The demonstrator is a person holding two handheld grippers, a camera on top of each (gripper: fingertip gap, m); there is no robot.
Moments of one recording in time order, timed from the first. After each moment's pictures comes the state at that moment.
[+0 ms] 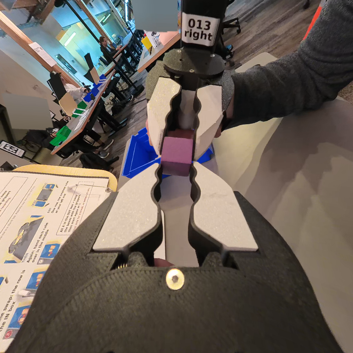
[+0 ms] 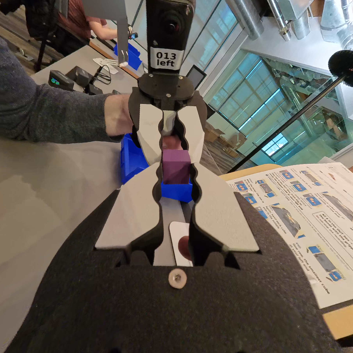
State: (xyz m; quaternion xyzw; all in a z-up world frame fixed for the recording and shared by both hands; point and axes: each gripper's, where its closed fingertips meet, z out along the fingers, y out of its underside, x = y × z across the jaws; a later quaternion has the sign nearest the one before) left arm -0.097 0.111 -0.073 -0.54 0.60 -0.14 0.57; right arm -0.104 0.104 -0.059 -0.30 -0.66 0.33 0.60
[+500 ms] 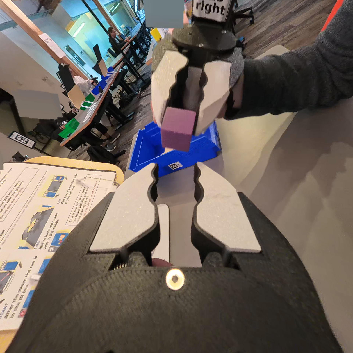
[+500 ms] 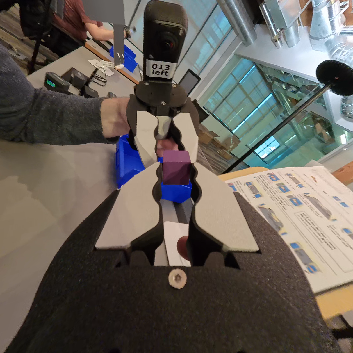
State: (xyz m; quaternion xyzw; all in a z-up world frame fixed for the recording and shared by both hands) left arm -0.102 0.117 -0.069 -0.56 0.58 -0.12 0.58; right arm -0.090 0.106 -0.042 -0.29 -0.65 0.32 0.62
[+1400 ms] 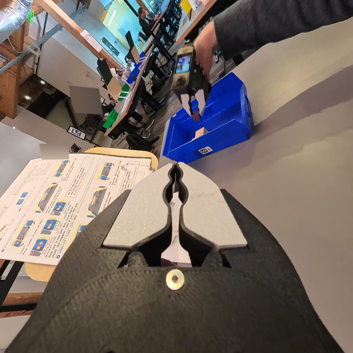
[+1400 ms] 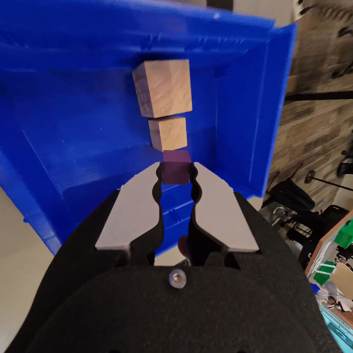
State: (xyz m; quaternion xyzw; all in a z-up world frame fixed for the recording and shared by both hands) left arm -0.133 0.115 -0.044 -0.56 0.57 0.00 0.61; right arm 0.147 0.358 -0.224 -0.60 -0.76 -0.10 0.23
